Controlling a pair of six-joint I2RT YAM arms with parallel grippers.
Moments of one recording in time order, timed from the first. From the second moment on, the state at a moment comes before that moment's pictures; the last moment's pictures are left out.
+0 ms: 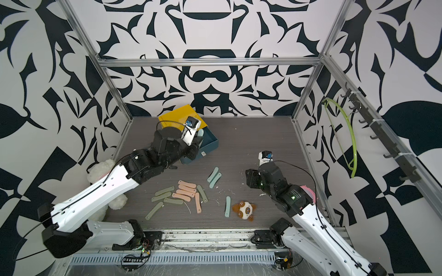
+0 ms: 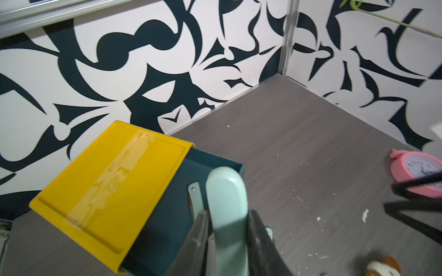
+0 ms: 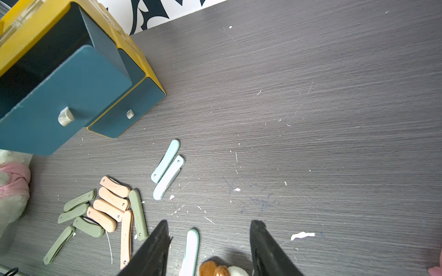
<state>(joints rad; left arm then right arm) -0.86 1.35 1.44 -0.51 -0.28 0.00 0.56 0.70 0.77 -0.76 0.13 0.61</state>
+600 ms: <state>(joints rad) -0.71 1.70 1.72 -0.74 -0.15 0.05 0.56 0.65 0.74 -0.76 0.12 0.64</state>
